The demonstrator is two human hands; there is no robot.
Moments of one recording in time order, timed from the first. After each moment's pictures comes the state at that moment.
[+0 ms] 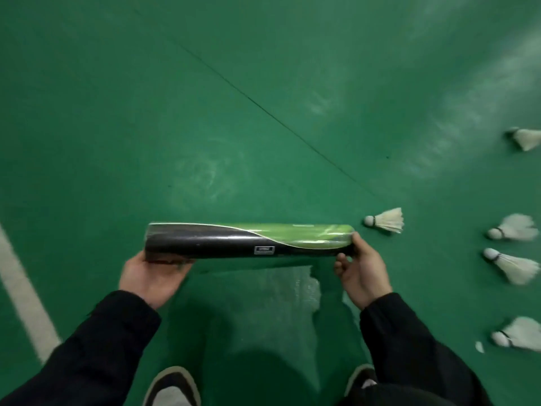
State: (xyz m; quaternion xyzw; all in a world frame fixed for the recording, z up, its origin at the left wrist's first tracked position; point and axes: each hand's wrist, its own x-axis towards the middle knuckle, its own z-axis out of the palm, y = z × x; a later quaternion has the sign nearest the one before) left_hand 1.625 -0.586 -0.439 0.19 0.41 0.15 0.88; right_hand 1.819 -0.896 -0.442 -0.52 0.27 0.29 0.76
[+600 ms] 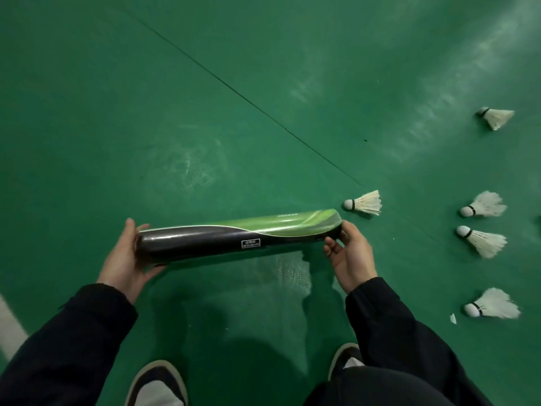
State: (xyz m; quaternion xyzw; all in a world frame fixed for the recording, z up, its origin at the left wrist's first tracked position) left_hand 1.631 -0.584 -0.444 0.44 0.51 0.10 0.74; right_hand 1.816 -0.909 -0.441 -0.55 0.23 0.24 0.76
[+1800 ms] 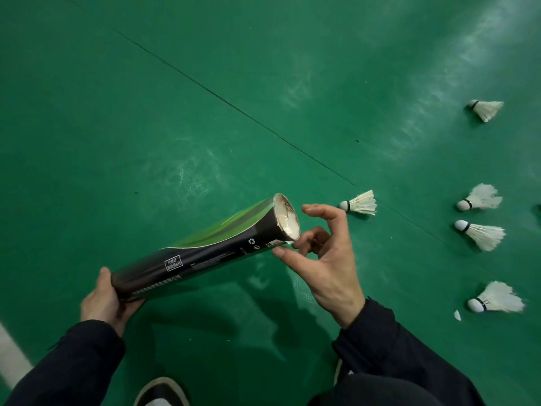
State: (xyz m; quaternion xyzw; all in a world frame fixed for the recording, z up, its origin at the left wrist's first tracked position) left_hand 1.603 -0.576 -0.471 0.39 0.64 0.19 0.63; right_hand 1.765 -0.875 -0.370 -0.72 -0.14 0.12 0.67
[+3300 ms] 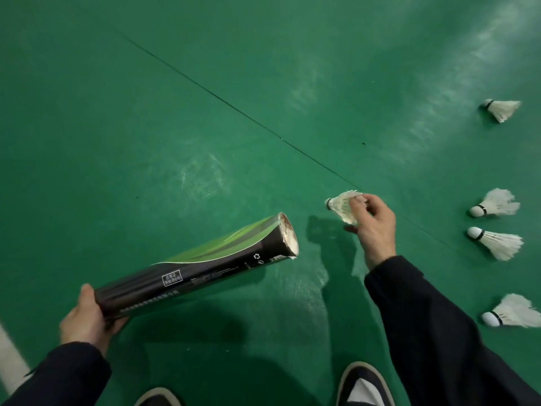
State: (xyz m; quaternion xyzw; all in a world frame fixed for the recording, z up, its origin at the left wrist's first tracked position) left_hand 1.588 -0.572 -0.470 0.38 0.68 0.21 0.58; right_hand 1.883 -0.927 -0.437 -0.78 0.07 0.10 0.61
